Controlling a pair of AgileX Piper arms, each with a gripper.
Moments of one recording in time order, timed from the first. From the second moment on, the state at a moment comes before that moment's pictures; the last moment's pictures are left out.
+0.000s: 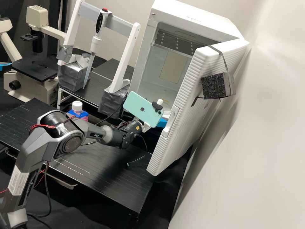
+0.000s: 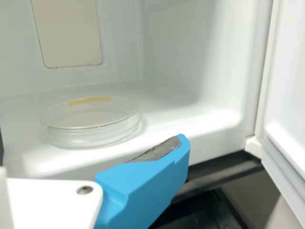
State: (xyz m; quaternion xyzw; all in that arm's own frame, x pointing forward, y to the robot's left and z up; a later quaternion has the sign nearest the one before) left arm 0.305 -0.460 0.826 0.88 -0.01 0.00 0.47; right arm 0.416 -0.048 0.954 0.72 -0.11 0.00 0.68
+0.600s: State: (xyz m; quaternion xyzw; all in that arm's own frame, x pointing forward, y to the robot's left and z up) left arm 0.305 -0.460 0.826 0.88 -0.01 0.00 0.47; right arm 0.405 -0.033 0.969 0.67 -0.15 0.02 0.73
